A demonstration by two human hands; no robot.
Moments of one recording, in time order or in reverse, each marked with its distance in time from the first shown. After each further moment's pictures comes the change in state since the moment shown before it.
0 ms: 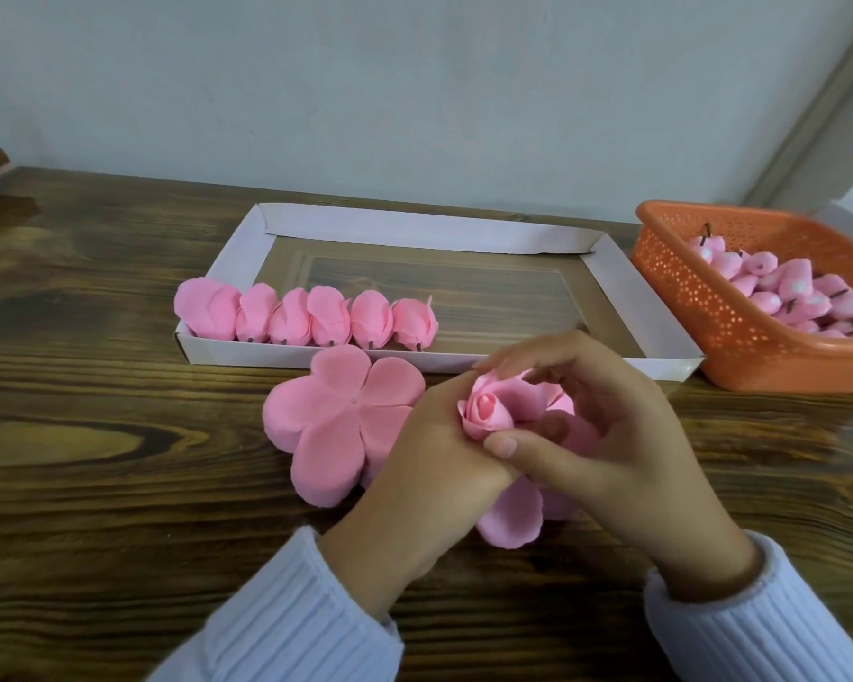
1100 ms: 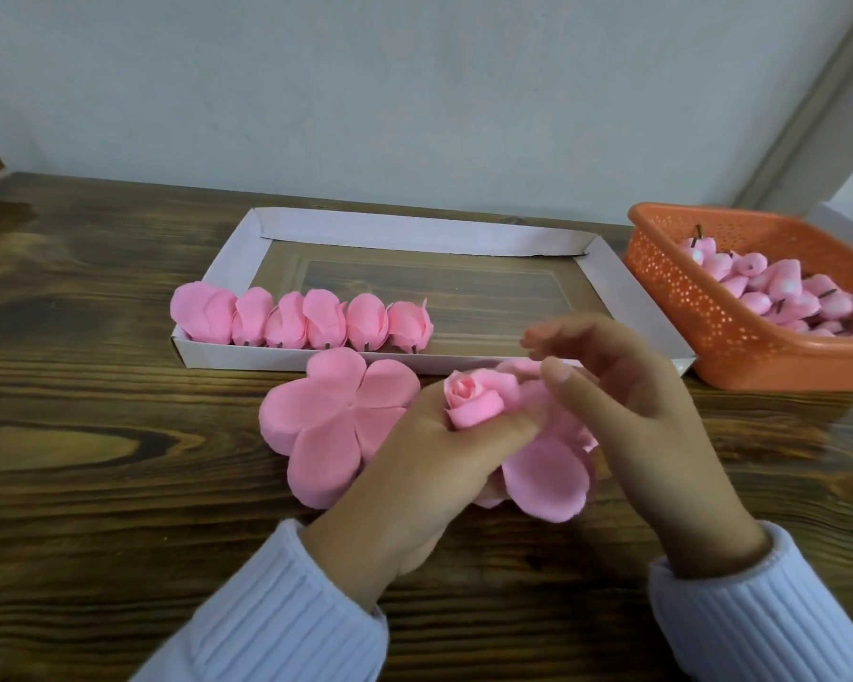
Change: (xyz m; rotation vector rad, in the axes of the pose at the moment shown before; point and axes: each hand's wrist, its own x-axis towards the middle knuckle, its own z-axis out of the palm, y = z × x) left_hand 0.002 0.002 -0.001 -0.210 -0.042 -0.134; right_hand 0.000 0.007 -0.013 0.142 0.159 0.290
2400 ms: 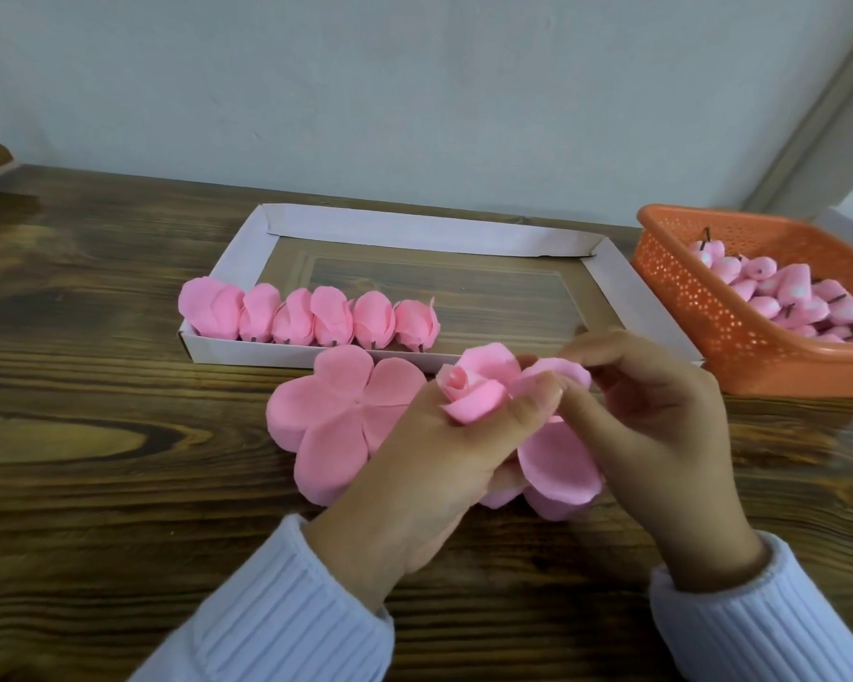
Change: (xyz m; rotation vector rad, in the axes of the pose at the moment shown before) left_hand 0.002 -0.001 -0.001 -0.148 -0.064 0.085; right_hand -0.002 0.006 0.003 -0.204 0.099 -0.347
